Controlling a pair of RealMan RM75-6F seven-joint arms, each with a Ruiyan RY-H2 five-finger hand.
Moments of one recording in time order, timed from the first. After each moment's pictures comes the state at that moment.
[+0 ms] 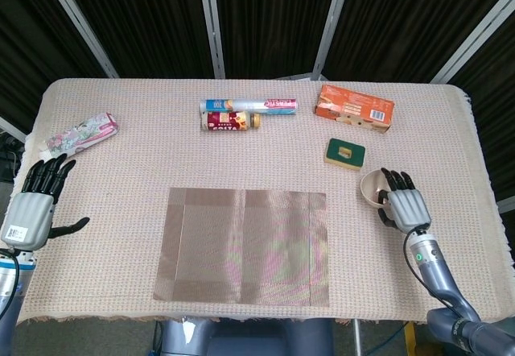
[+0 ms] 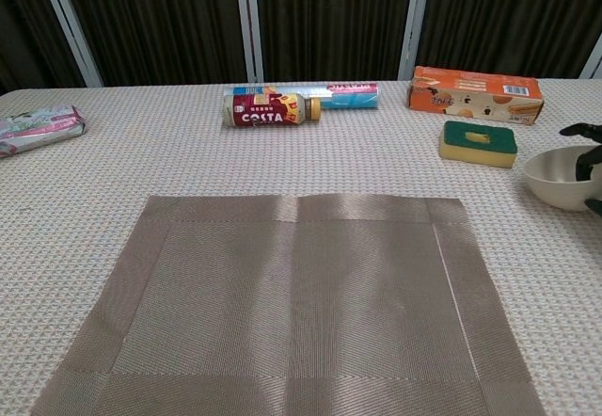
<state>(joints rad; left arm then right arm) -0.29 -1.20 -0.05 -1.54 1.46 1.47 0.00 0.44 -1.53 0.12 -1.03 -1.38 1.06 0.01</state>
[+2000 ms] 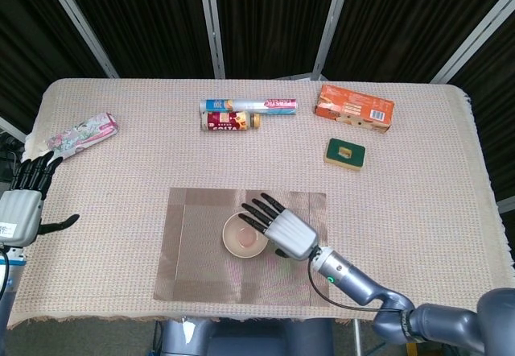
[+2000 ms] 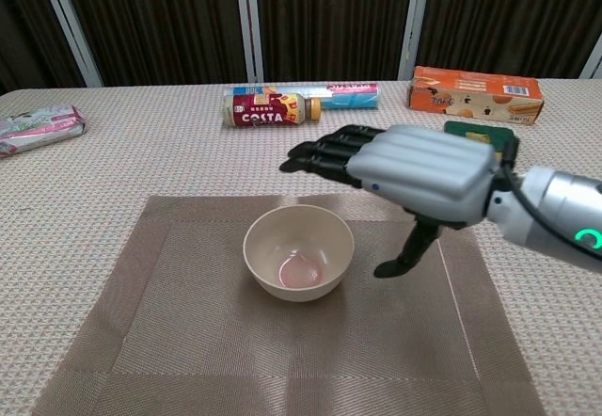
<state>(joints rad) -0.26 -1.19 -0.10 -1.51 1.43 1.42 -0.04 0.70 -1.56 0.05 -1.46 -1.69 1.07 -0.30</state>
